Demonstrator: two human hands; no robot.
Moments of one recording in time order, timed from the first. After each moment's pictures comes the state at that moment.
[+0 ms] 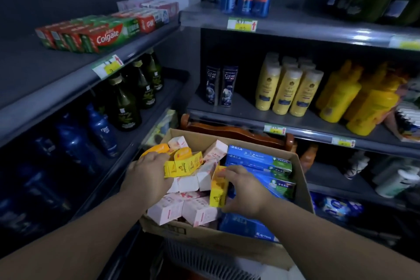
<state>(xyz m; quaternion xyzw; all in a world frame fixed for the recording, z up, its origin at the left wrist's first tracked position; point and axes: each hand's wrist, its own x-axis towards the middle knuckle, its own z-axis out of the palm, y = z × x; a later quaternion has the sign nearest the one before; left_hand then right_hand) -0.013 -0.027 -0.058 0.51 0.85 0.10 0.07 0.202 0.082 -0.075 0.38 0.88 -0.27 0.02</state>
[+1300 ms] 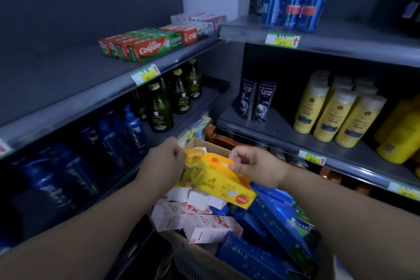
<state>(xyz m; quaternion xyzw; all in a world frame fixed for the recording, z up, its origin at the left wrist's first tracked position) 0.017 0.001 -0.005 0.34 0.90 0.29 0.03 0.169 0.179 -0.022 0.16 0.87 -0.46 -0.04</state>
